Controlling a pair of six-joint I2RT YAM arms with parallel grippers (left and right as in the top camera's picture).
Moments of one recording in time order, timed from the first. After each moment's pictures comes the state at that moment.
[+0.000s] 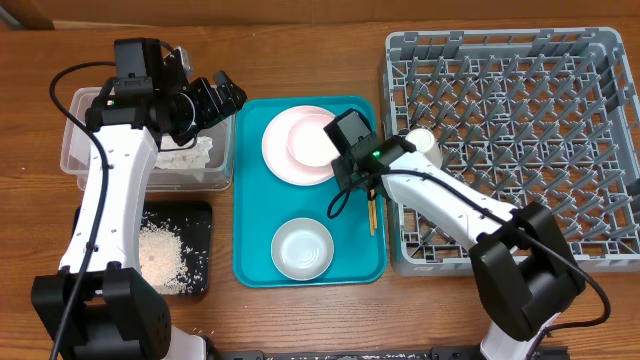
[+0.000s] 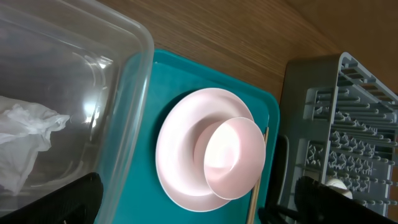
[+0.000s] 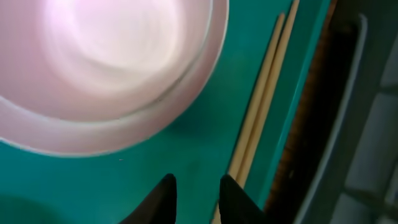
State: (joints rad) left arm 0.07 1.68 1.48 -0.79 0.41 -0.45; right arm 0.62 1.89 1.33 -0.68 0.16 0.27
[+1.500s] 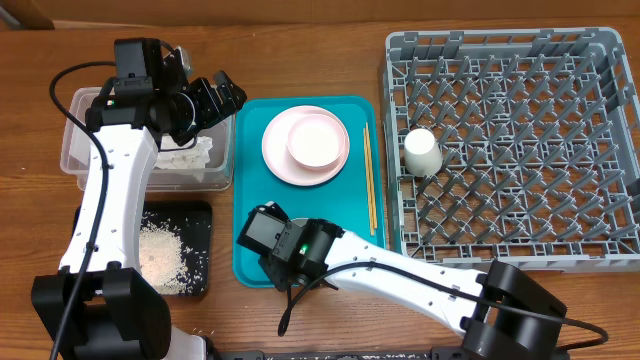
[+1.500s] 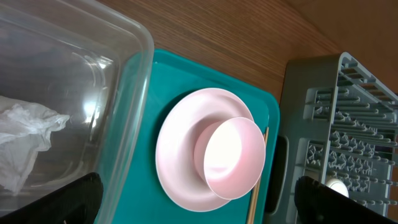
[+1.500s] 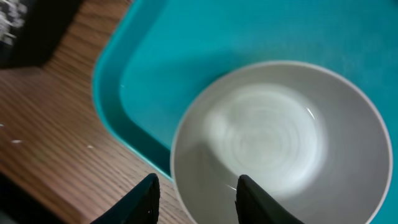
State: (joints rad) left arm 0.07 1.68 1.48 -0.79 0.41 -0.45; right arm 1.12 1.82 1.32 -0.78 0.04 0.46
